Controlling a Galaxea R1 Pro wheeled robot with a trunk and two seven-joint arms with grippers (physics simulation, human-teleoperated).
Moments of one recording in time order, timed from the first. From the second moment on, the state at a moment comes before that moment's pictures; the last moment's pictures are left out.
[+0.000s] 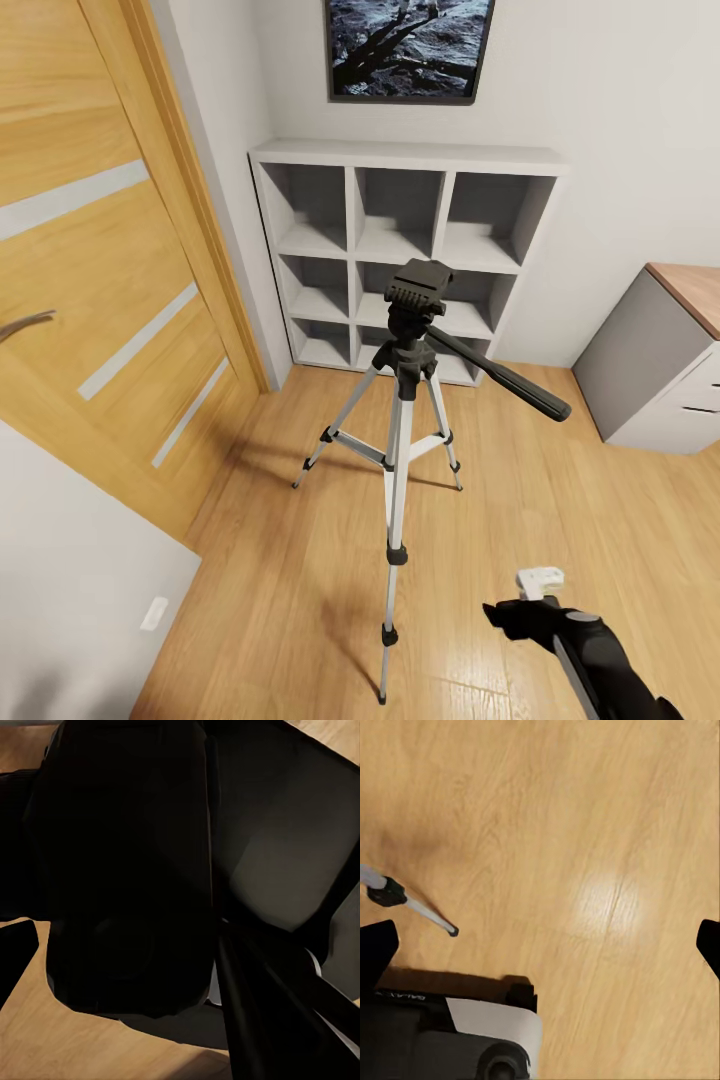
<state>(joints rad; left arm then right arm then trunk) -0.24 0.00 -0.66 0.00 1.08 0.00 -0.12 -0.23 -0.13 -0.03 -1.18 0.05 0.62 0.20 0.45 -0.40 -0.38</state>
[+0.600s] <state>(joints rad) -0.24 0.00 -0.66 0.00 1.08 0.00 -0.12 -0.23 -0.13 -0.02 -1.57 0.06 0.83 0.45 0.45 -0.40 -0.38</state>
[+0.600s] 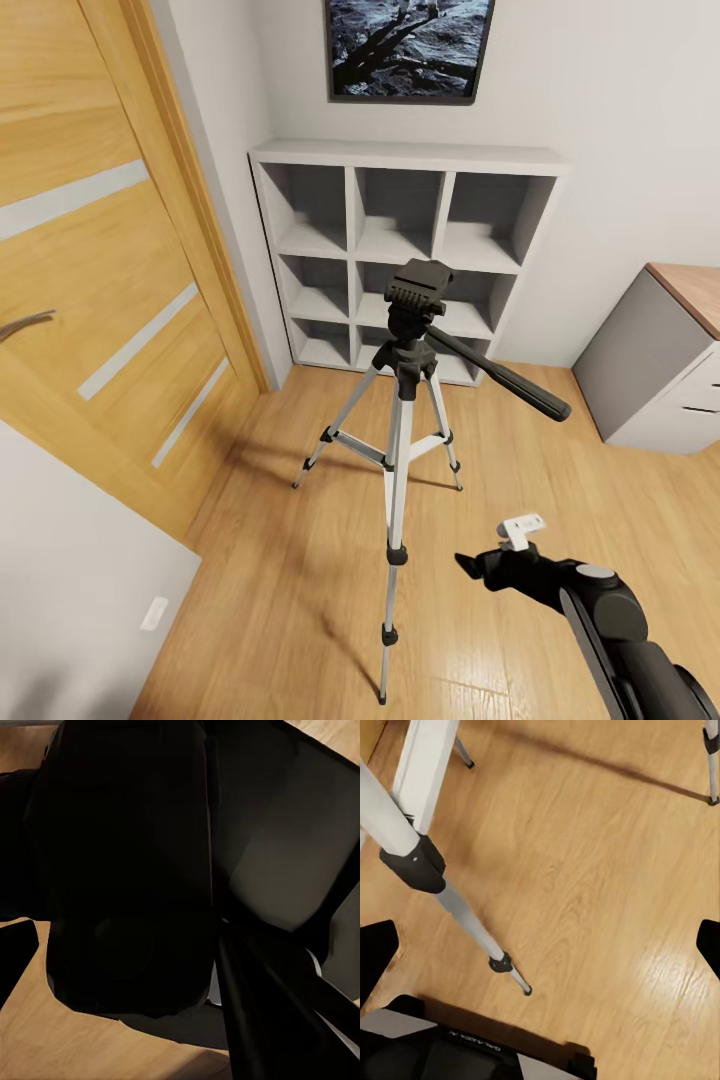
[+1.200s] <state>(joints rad) -0.24 0.00 -0.66 0.00 1.08 0.01 -0.11 -0.29 -0.11 -0.04 -1.57 0.07 0.84 0.57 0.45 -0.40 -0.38</state>
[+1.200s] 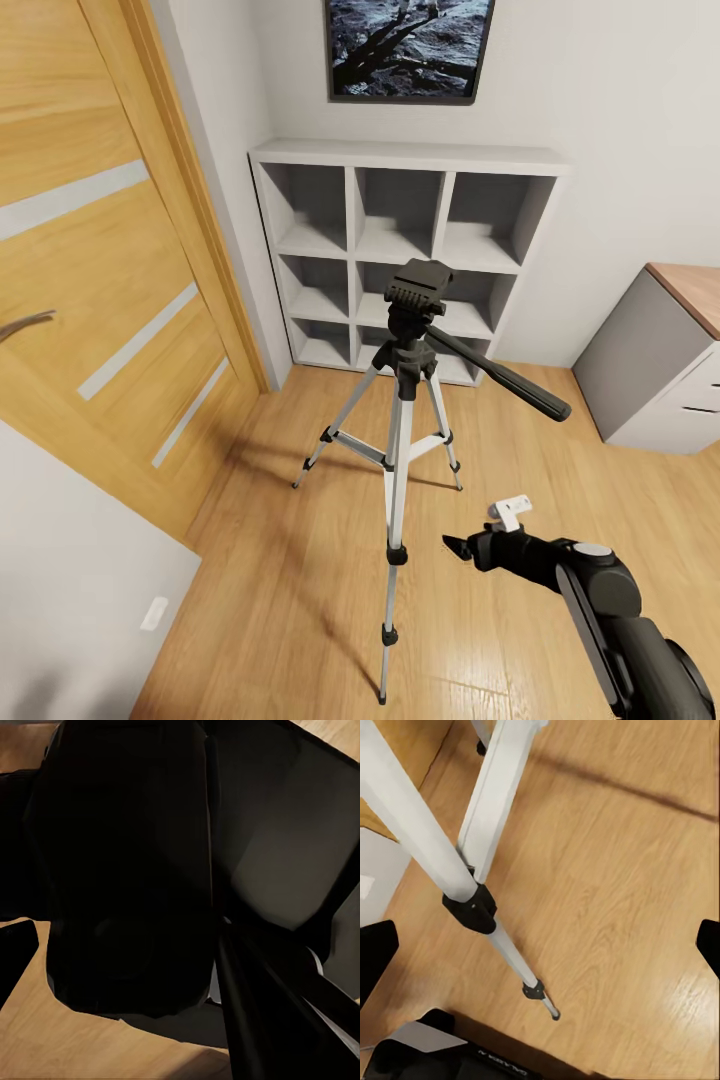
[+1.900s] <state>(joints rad) -0.24 0.00 -0.66 0.00 1.08 0.01 -0.11 -0.34 -0.11 -0.05 -1.57 0.07 0.84 0.57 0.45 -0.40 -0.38</state>
